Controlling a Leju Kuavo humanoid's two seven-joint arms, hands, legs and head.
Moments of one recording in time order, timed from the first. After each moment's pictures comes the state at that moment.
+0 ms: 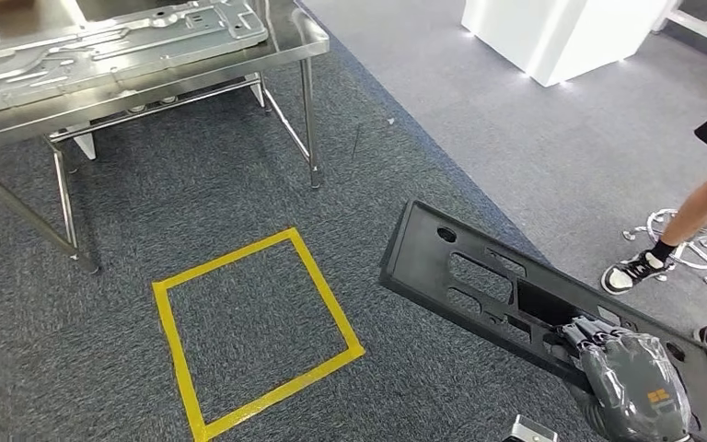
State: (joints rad) left arm -0.06 0.05 -1.43 -0.07 1.48 0.33 -0.45; right arm 0.47 -0.37 -0.09 -2.33 1.18 -0.13 0.01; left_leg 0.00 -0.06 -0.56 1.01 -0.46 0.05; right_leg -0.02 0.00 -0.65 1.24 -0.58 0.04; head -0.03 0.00
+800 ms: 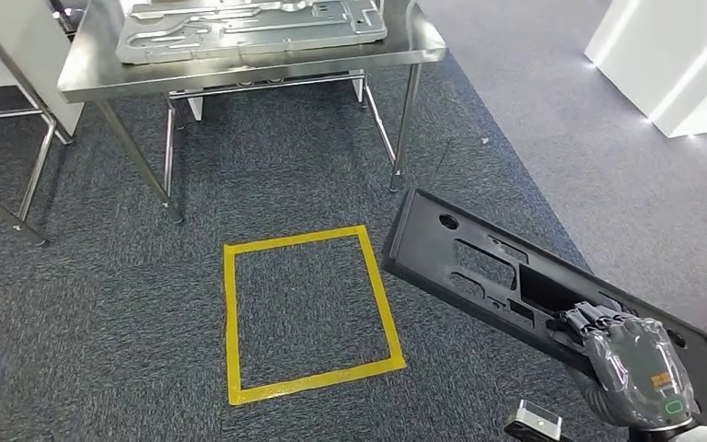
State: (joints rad) left arm -0.06 0.05 -1.43 -0.07 1.48 0.33 -0.44; right arm 0.41 -0.38 -0.11 -2.32 1.14 -0.09 0.00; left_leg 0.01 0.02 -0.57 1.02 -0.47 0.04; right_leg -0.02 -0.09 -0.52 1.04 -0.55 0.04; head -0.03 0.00
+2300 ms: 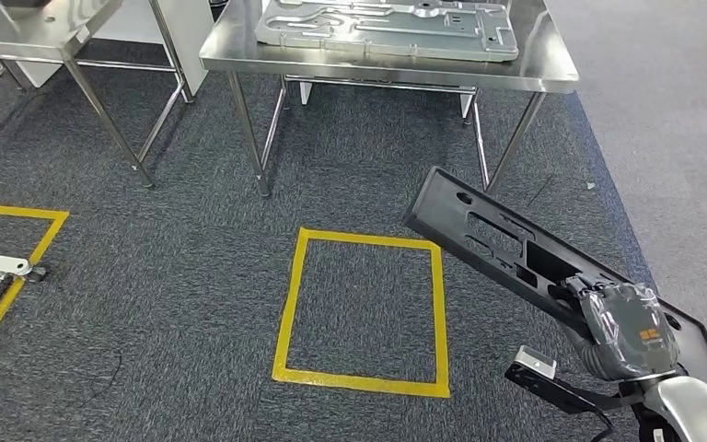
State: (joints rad) left arm -0.06 0.06 -1.50 -0.02 1.49 0.30 -0.37; right arm 0.22 -0.40 -0.08 -2.15 1.09 -0.02 0.03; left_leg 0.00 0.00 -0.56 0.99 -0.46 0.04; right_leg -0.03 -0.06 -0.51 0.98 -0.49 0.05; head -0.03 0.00
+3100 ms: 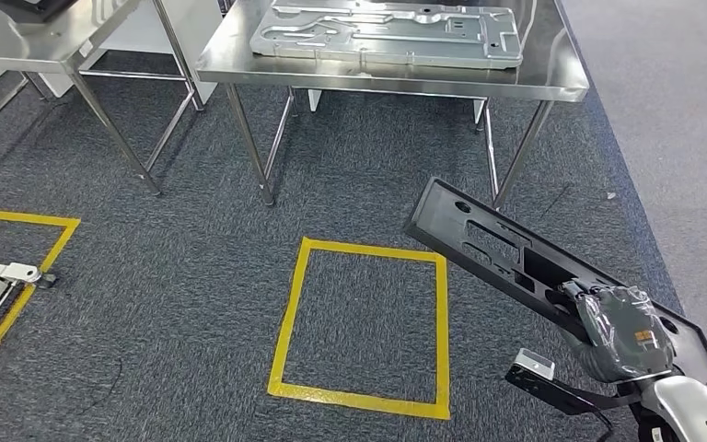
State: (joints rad) left arm -0.06 0.06 -1.50 -0.01 1.49 0.27 -0.37; right arm 0.23 -0.41 -0.08 -2.12 1.09 -0.02 0.01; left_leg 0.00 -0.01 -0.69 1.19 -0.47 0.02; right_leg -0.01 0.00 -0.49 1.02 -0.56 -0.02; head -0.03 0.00
